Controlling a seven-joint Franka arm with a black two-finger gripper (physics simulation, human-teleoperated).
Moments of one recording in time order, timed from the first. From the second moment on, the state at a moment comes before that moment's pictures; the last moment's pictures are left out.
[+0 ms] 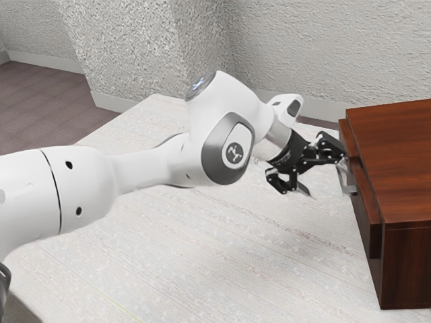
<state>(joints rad) -0.01 0.36 -0.21 -1.56 -0.37 2.45 -0.57</state>
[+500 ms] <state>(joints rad) 0.00 0.30 -0.17 -1.60 -0.37 2.40 -0.56</state>
